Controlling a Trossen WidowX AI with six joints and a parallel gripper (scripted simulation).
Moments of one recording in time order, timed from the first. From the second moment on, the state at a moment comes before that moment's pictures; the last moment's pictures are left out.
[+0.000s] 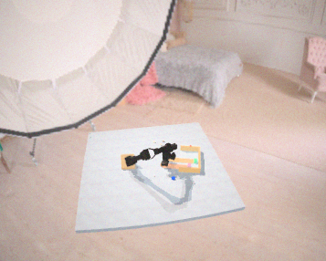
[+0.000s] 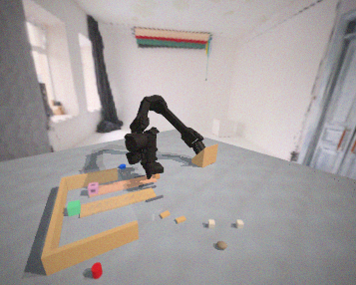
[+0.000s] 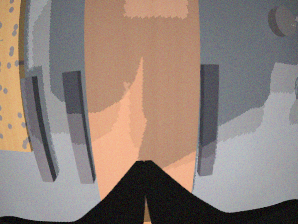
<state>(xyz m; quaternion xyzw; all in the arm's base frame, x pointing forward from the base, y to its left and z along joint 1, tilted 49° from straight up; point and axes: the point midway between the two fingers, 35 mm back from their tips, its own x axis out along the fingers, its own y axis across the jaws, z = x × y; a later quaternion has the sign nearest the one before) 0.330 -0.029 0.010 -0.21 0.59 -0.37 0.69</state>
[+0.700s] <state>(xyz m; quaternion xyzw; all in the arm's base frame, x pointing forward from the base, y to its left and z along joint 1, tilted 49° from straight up) 0.300 -0.024 0.003 -0.21 0.59 -0.37 0.69</state>
